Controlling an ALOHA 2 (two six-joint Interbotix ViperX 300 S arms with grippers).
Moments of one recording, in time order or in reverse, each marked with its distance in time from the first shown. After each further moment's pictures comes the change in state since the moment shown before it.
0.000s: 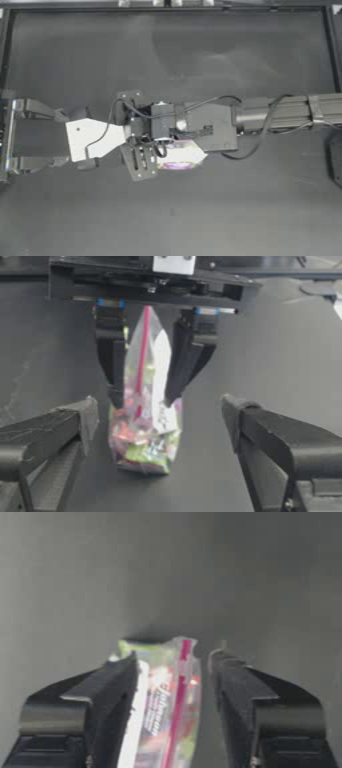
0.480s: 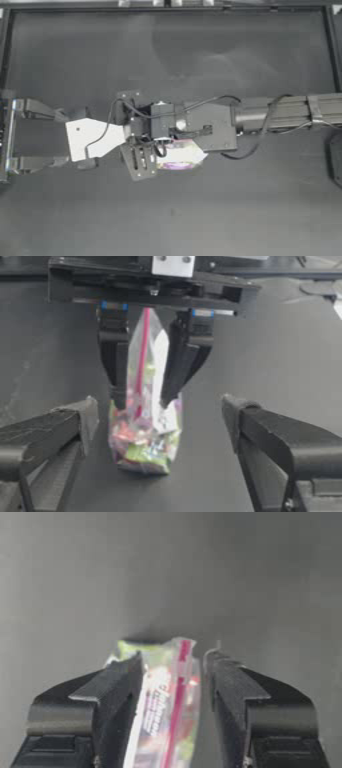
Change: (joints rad) left arm 0.002 0.000 -0.002 0.000 0.000 0.000; right arm -0.003 0.002 0.000 0.000 -0.002 -0.002
